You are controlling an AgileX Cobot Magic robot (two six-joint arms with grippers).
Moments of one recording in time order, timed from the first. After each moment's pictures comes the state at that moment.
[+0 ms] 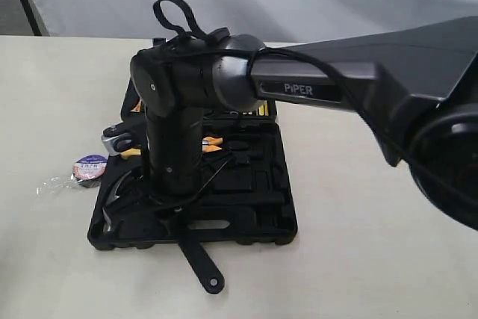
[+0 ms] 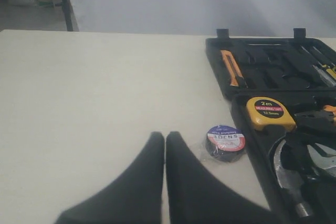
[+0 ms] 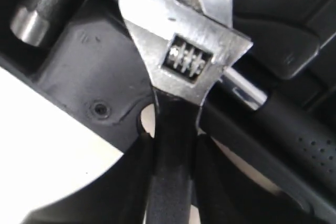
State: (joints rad) left arm -0.40 1.30 -0.96 0.82 0.66 -0.60; right arm 0.79 2.20 -1.68 0.14 1.11 0.12
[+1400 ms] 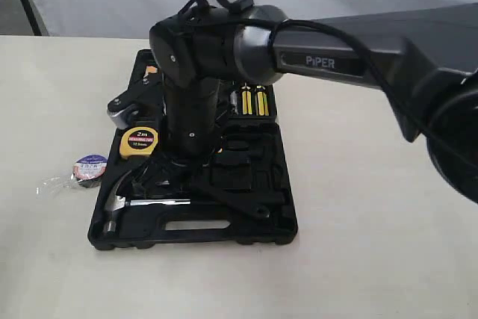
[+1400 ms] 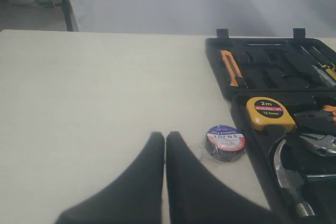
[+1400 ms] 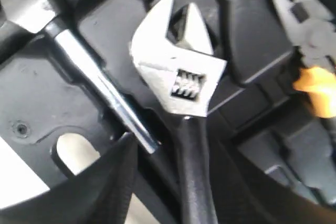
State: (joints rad) left arm -0.40 1.30 -0.96 0.82 0.66 -0.60; right arm 0.72 2.18 -1.72 0.02 1.04 -0.14
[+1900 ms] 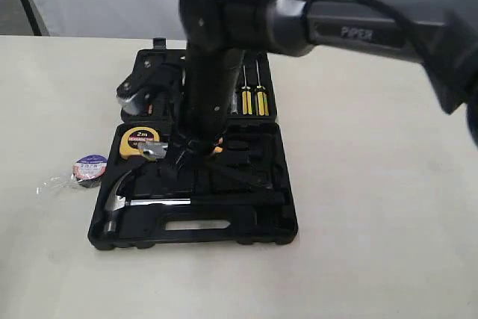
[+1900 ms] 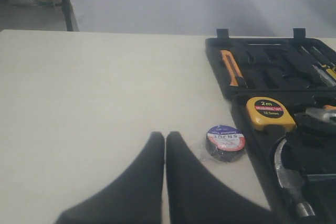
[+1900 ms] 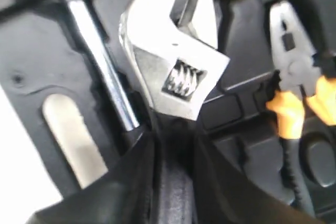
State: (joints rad) left arm -0.40 1.30 -0.96 0.82 0.66 -0.60; right arm 0.65 2.13 -1.72 0.12 1.06 -0.52
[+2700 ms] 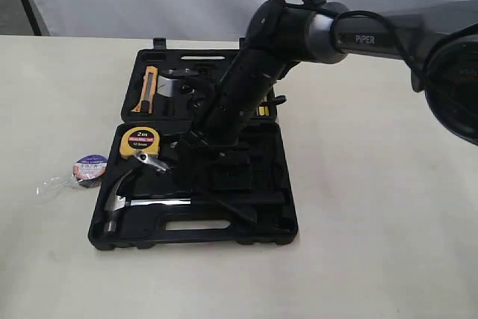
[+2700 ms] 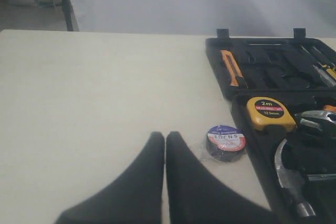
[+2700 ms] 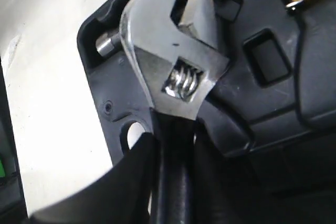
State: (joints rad) left arm -0.40 1.30 -0.96 0.82 0.66 -0.60; right arm 0.44 2.28 -1.72 0.73 1.21 -0.85
